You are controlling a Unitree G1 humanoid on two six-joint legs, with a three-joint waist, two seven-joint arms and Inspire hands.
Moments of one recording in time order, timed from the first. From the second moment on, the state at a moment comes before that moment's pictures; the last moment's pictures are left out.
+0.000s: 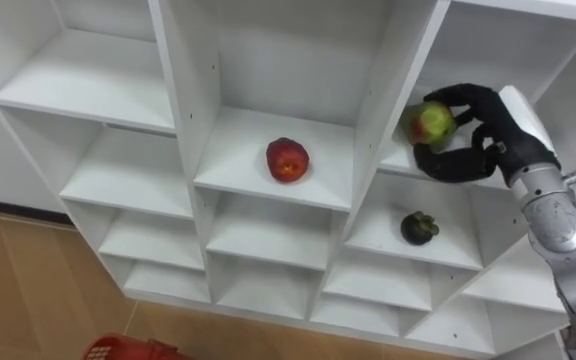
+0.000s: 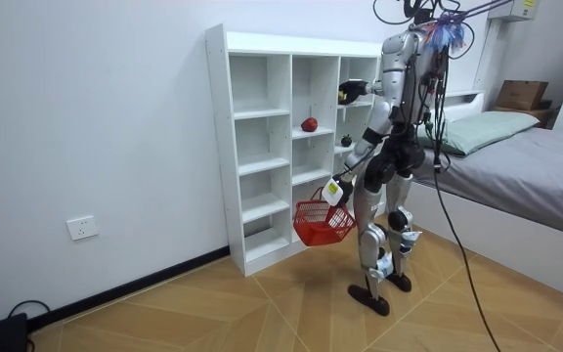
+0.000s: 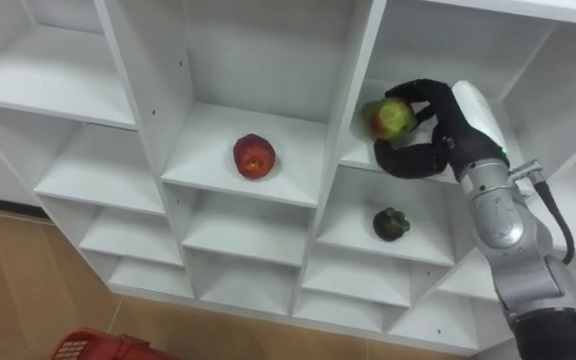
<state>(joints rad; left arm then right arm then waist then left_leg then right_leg) 0.13 0.30 -0.01 1.07 0.07 -0.09 -0.10 -0.26 -0.52 0.07 0.45 -0.28 -0.21 -0.03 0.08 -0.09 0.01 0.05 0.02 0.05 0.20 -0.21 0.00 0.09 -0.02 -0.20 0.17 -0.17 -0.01</state>
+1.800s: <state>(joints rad) 0.06 0.26 -0.01 0.90 -0.01 -0.16 -0.02 0.10 -0.44 0.02 -0.07 -0.32 -0.23 -0.04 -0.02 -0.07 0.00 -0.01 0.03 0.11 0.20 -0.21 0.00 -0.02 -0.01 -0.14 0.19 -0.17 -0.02</state>
